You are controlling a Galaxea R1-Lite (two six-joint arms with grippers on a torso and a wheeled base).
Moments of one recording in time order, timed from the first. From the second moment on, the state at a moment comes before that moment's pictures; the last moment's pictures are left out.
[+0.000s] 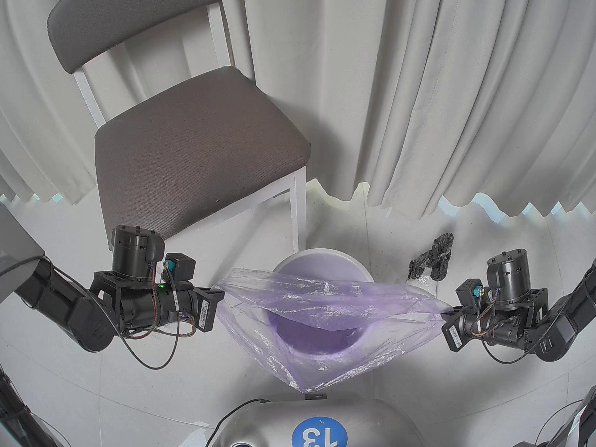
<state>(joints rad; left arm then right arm) -0.34 1.85 -0.65 -0.59 -0.19 0.13 0.38 1.82 -0.45 -0.67 -0.13 -0.25</state>
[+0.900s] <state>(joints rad) -0.39 2.06 -0.73 -0.80 -0.03 0.02 0.41 2.06 -0.53 -0.91 -0.22 -0.12</state>
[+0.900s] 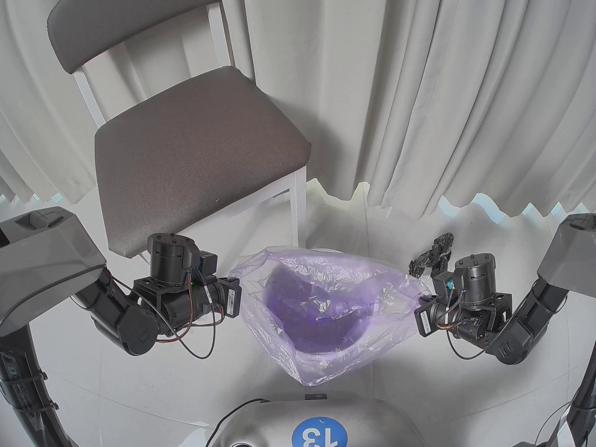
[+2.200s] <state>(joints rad) -0.35 1.76 -0.68 -0.24 -0.23 0.30 0.32 1.67 -0.40 -0.45 -0.07 -0.49</state>
